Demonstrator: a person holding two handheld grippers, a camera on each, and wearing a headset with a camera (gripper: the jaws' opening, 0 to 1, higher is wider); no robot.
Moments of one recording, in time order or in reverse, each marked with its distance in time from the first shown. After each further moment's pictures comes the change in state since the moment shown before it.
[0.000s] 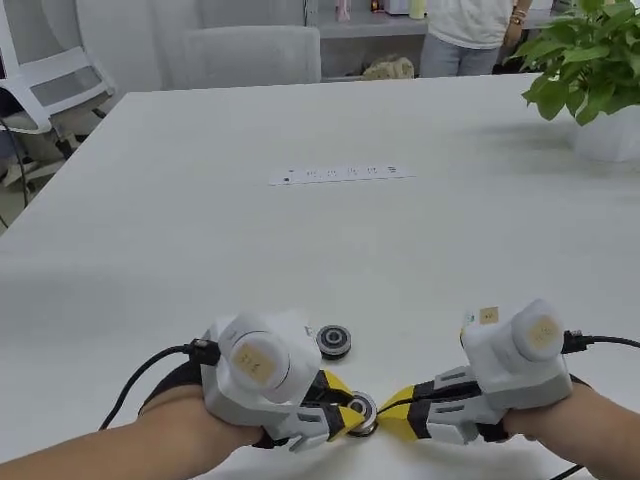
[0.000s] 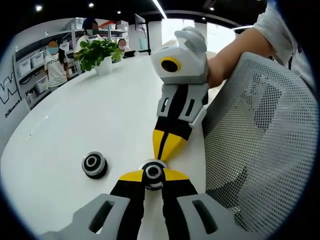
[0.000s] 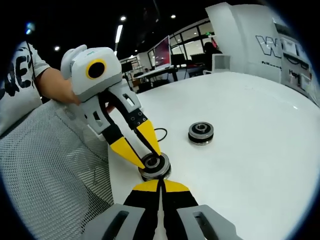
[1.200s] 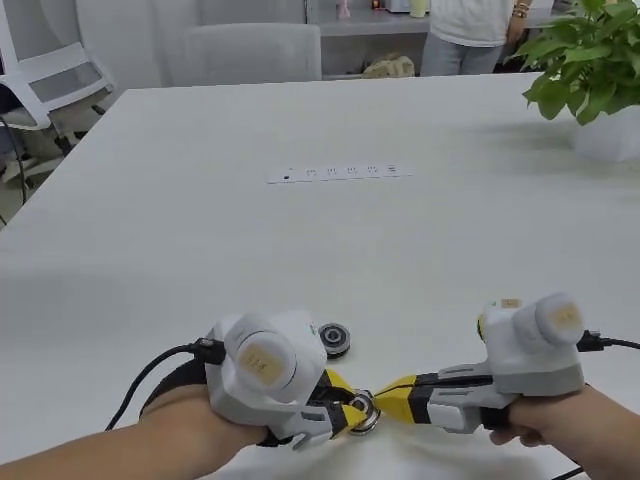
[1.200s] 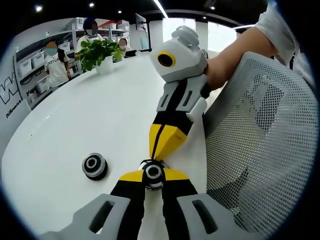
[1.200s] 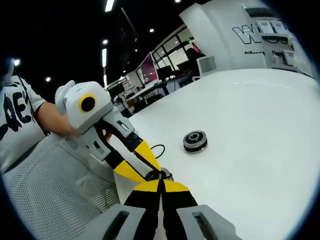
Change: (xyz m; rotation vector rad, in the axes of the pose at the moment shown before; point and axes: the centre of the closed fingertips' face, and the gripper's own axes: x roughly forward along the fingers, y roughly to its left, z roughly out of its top) left arm 0.003 0.001 0.002 0.001 0.006 0.013; right arm -0.006 0.004 0.018 0.152 -0.127 0.021
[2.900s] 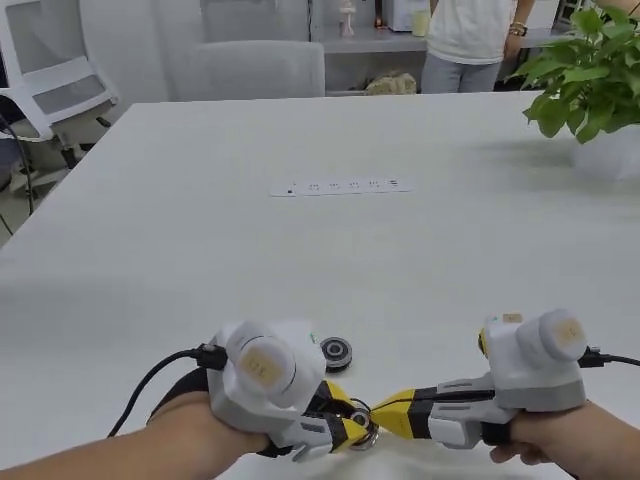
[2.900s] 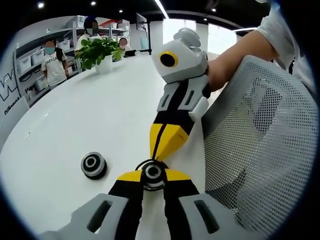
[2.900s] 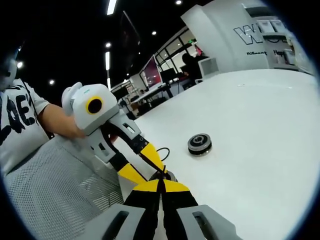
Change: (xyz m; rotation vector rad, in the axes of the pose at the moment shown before) left arm -0.001 -0.001 0.000 -0.018 -0.001 -0.026; right arm 0.000 0.005 0.006 0.013 -0.030 0.038
